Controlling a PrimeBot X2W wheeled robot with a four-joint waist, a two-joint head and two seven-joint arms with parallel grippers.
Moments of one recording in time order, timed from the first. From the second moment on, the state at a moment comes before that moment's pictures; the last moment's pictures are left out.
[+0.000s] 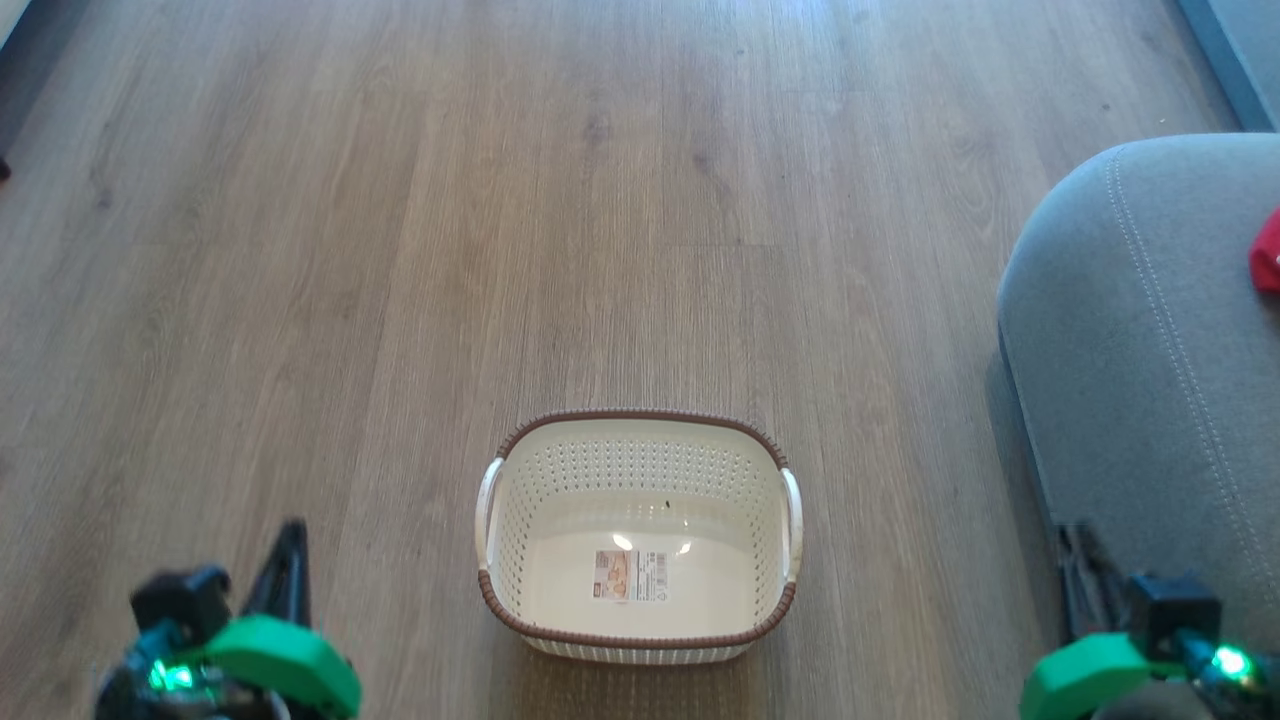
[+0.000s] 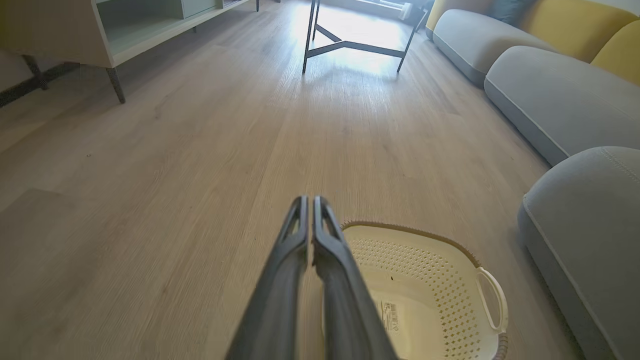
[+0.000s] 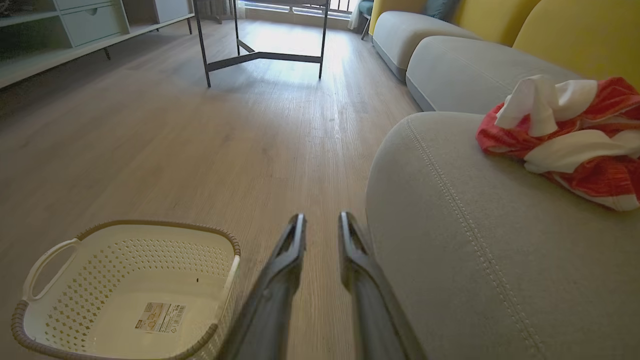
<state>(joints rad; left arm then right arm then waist) -0.02 0.23 -0.19 0.38 -0.48 0.00 -0.25 0.09 -0.09 -0.03 0.23 0.08 0.12 -0.25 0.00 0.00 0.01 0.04</state>
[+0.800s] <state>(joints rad) 0.03 0.18 -0.15 0.40 -0.67 -0.02 -0.18 0.11 -0.08 -0.04 0.28 0.34 0.12 -0.18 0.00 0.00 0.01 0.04</state>
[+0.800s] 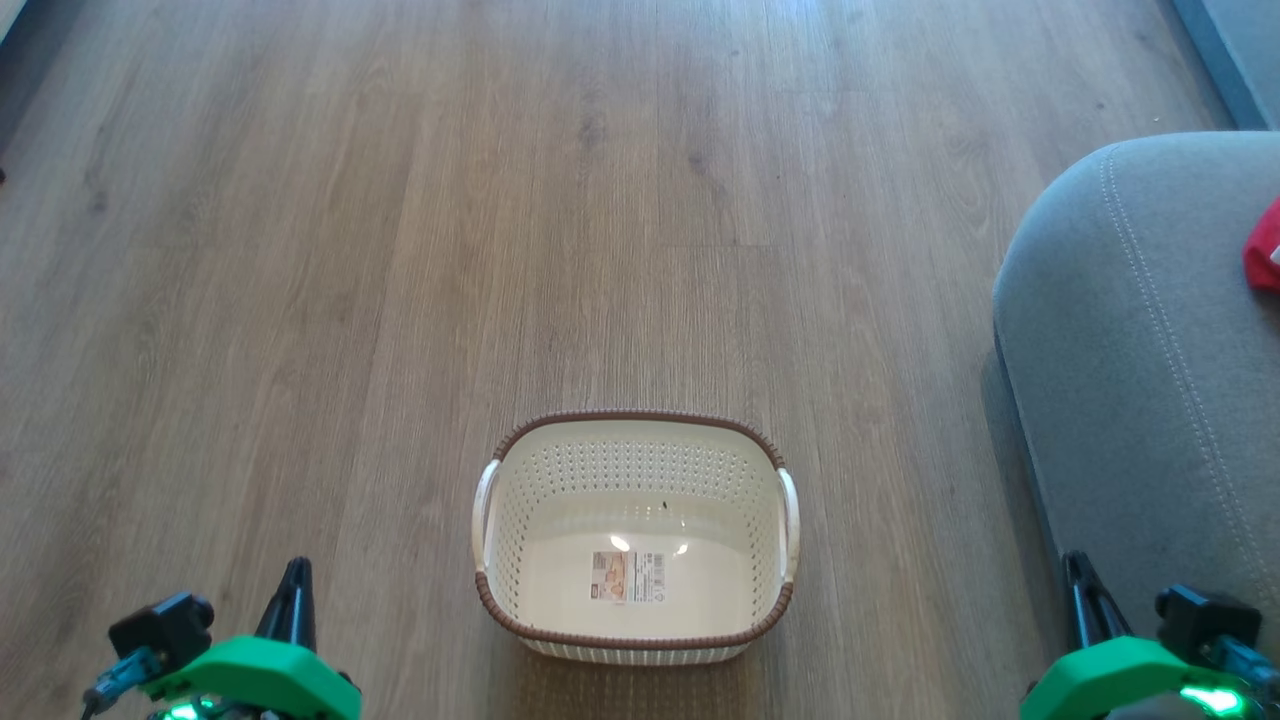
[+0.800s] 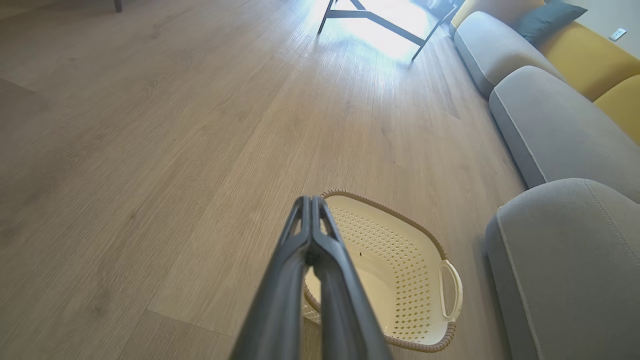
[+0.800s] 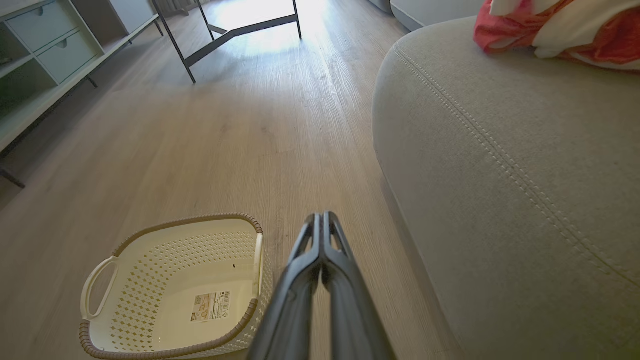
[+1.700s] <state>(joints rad) 0.01 0.15 -0.09 0.37 -0.91 -0.04 -0.11 0.06 -0.07 -0.06 0.28 0.66 0.12 -0.11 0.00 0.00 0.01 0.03</state>
